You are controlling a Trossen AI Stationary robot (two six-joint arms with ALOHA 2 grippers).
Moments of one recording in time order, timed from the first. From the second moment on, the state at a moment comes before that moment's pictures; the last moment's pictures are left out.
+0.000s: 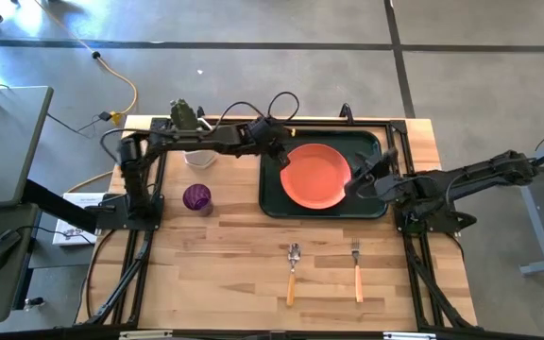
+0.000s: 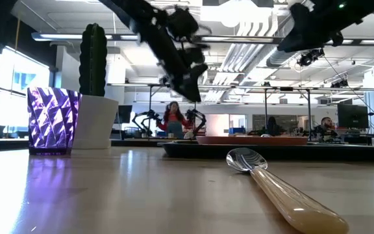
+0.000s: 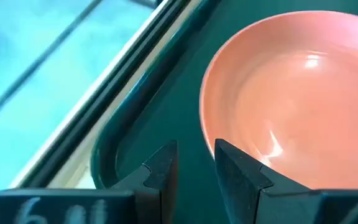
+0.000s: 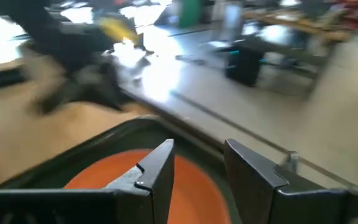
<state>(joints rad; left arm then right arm) 0.32 1.87 1.40 -0.31 -0.26 -0.04 0.21 0.82 0.59 -0.26 1.09 0.35</state>
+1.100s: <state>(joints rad) 0.31 1.44 1.01 -0.31 -0.07 0.30 -0.31 1.16 0.59 -0.05 0.56 0.66</state>
